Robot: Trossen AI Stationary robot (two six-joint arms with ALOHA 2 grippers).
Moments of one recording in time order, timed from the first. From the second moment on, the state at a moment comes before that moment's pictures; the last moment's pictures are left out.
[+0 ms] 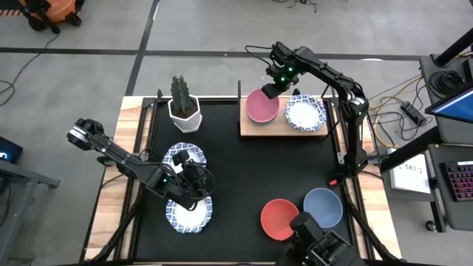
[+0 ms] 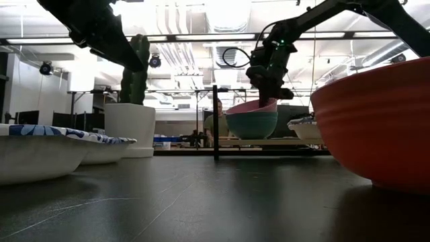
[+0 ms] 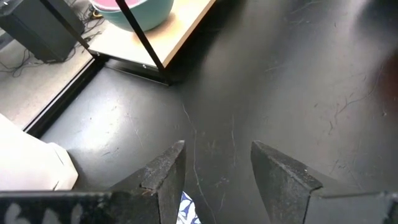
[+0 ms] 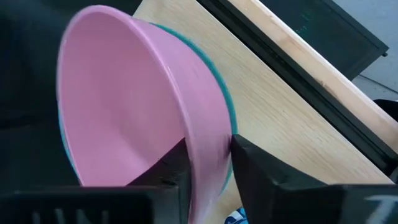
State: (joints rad) left arm -0.51 1.37 0.92 -0.62 -0.86 -0.70; right arm -0.86 2.03 1.96 -1.23 -0.31 0.03
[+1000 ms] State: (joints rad) left arm -0.51 1.37 0.92 -0.60 -0.86 -0.70; right arm -0.85 2.01 1.95 -1.19 -0.31 -0.04
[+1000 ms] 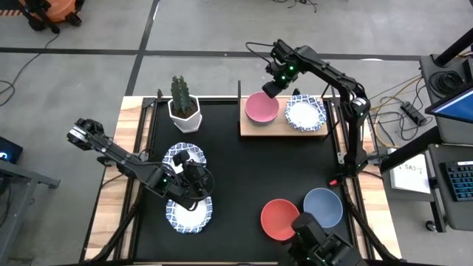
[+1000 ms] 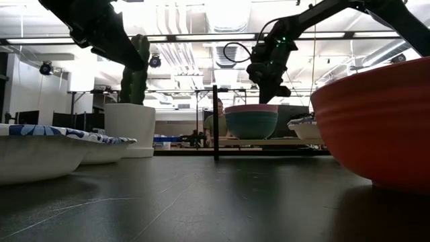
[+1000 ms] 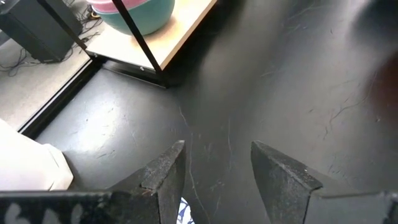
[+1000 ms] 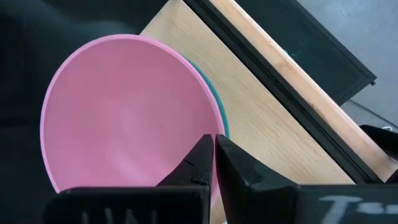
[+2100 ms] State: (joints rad) left arm -0.50 1.37 0.92 -0.72 -0.32 -1.18; right arm -0.22 1.03 0.94 -0.48 -0.31 0.06
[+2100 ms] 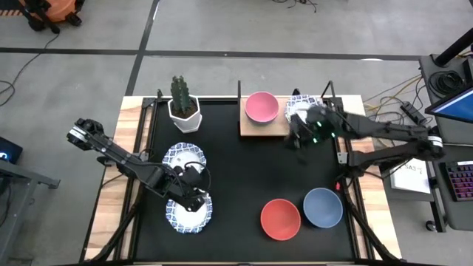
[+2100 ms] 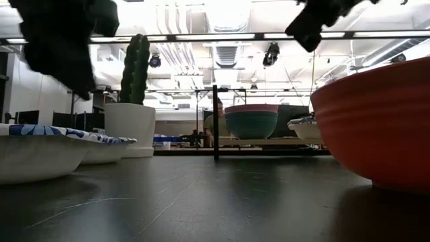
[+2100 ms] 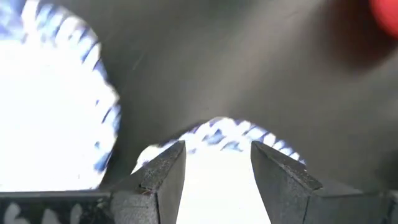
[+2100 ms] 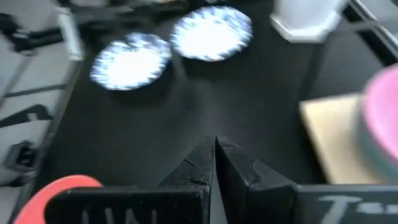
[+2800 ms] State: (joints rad) left arm -0.25 1.39 0.92 -0.85 -0.25 -1.28; right arm -0.03 0.86 0.60 0.03 -0.31 -0.02
